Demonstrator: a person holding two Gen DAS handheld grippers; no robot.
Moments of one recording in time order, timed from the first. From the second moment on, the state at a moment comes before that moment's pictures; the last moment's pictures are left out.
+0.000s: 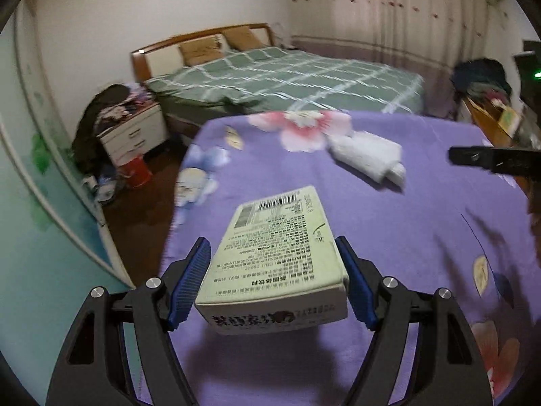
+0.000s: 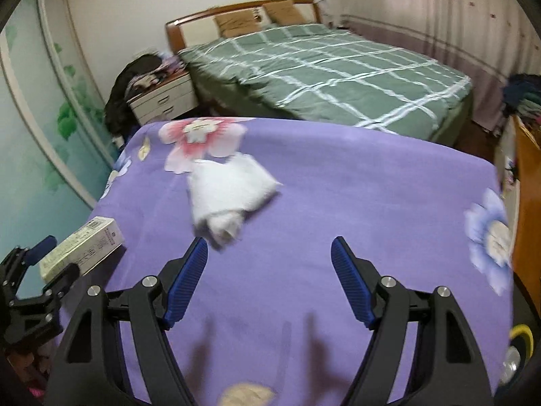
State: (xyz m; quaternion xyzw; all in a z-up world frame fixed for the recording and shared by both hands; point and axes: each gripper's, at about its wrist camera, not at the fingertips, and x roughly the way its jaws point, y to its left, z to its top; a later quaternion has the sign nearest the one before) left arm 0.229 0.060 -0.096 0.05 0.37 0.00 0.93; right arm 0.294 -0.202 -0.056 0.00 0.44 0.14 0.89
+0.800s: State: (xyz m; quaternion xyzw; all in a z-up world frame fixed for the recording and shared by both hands) left arm 0.245 0.069 -0.118 0.04 0.43 0.00 0.90; right arm 0.344 -0.149 -0.099 -0.06 0.49 0.14 0.86
